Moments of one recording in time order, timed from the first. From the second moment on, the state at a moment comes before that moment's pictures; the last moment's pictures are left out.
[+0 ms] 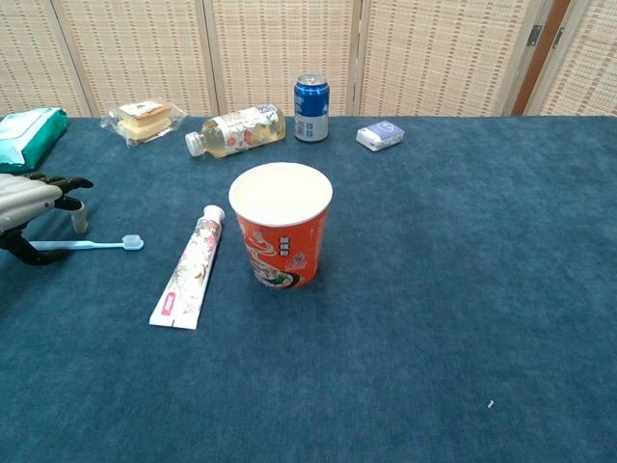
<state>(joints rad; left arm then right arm) -0.58 -1.58 -0.11 -1.04 1.17 0.90 0.32 0.22 -1.02 0.08 -1.74 -1.61 1.43 -0.23</state>
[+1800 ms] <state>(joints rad) -0.53 -1.35 -0.19 -1.47 1.16 1.05 0.24 0.20 -1.03 0.07 -1.73 -1.62 1.46 -0.20</state>
